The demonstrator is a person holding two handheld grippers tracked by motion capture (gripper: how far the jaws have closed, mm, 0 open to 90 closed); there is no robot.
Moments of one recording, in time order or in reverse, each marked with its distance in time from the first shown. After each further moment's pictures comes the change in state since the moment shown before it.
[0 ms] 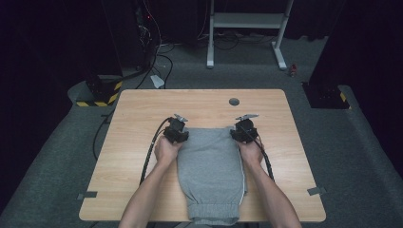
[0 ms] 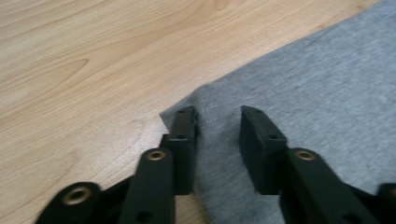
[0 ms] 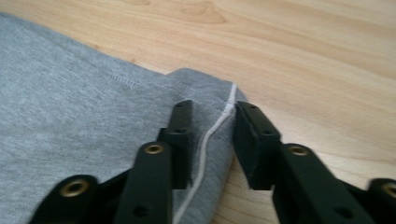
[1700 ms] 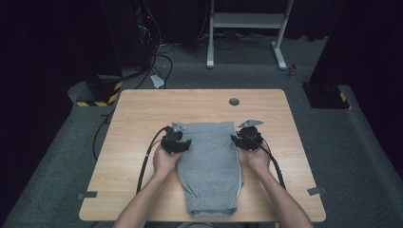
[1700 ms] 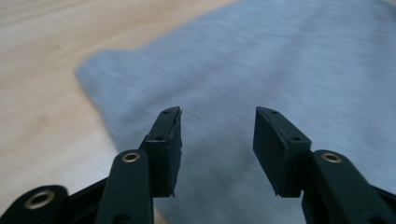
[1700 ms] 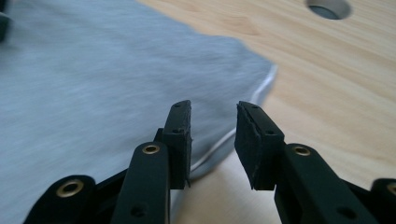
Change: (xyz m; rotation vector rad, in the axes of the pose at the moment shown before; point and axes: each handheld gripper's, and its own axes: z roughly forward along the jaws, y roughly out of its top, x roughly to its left) left arm -0.026 -0.038 -0.044 -0.104 -0.123 -0.026; right arm 0.010 -0.021 -0.046 -0.076 0.100 -0.165
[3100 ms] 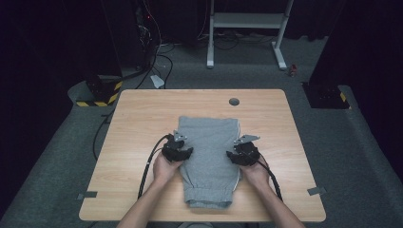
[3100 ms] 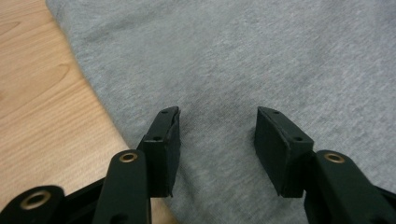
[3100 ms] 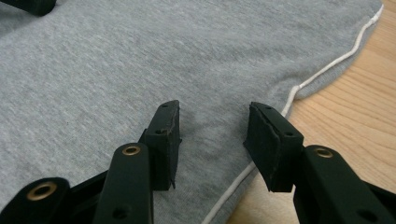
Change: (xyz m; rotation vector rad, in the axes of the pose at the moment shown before) left arm -0.001 -0.012 0.013 0.007 -0.002 0.050; right arm 0.026 -0.035 0.002 0.044 0.024 -0.043
